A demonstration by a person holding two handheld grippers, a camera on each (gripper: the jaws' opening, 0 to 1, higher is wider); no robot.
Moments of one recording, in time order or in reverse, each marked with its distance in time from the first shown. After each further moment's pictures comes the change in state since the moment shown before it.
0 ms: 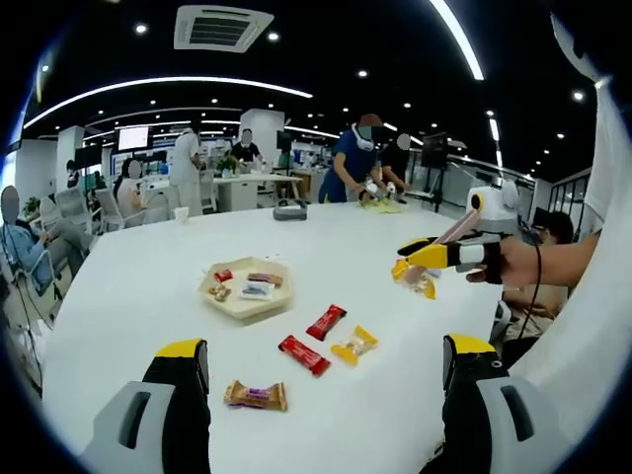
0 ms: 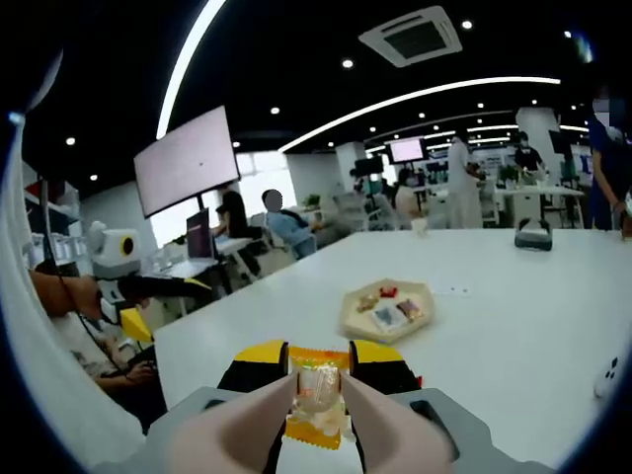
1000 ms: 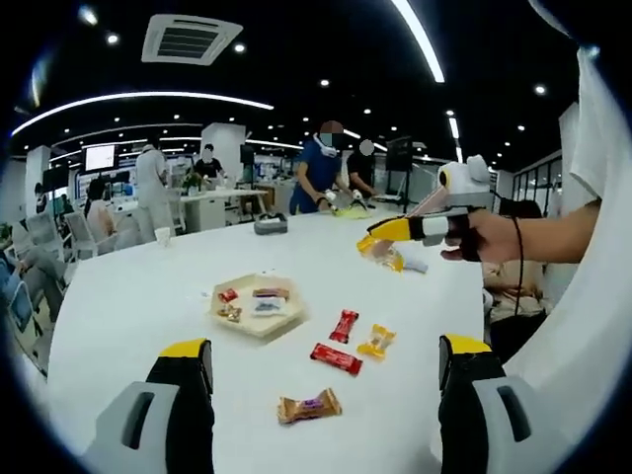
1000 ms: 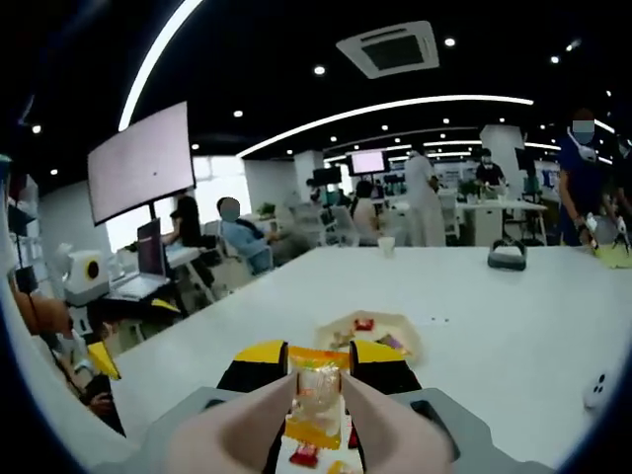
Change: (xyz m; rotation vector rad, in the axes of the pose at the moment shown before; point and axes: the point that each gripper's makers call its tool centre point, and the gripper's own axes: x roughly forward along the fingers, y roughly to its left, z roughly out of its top) left arm -0.009 0.056 0.007 0.048 -0.073 -0.186; right arm 0.065 0.003 0.044 -0.026 -0.042 -0.226
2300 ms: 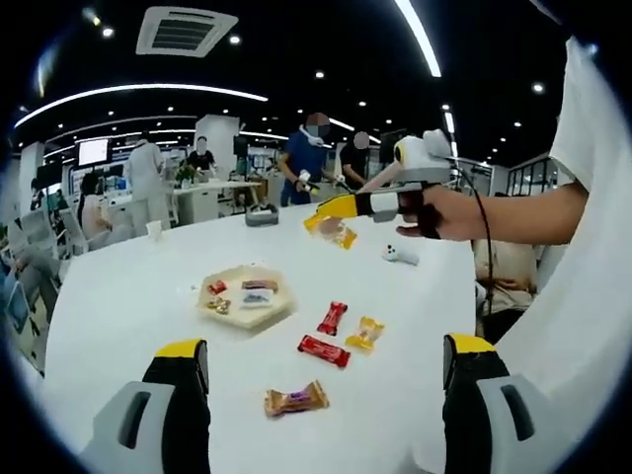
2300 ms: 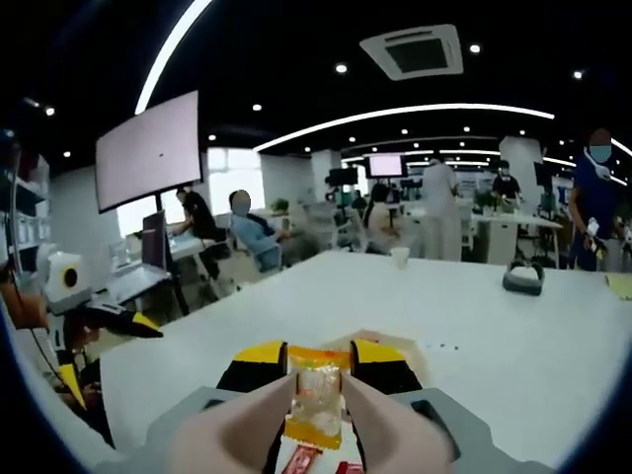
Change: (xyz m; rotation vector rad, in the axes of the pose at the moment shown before) left arm -0.002 -0.010 -0.007 0.046 0.067 -0.012; right arm 0.046 -0.001 0.023 -0.081 0.004 0.068
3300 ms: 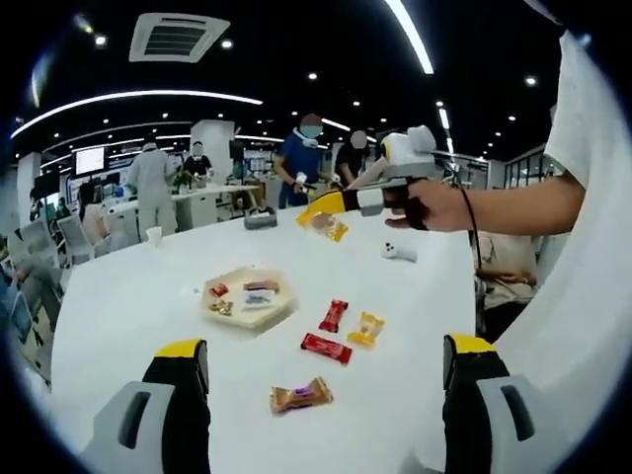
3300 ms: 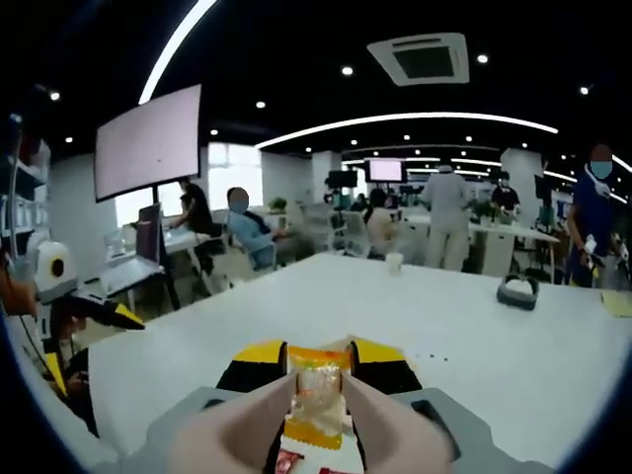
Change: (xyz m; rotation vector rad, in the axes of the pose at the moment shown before) left arm -0.016 0.006 0.001 0.030 -0.008 0.024; right arm 0.010 -0.011 0.005 -0.048 -0.002 -0.014
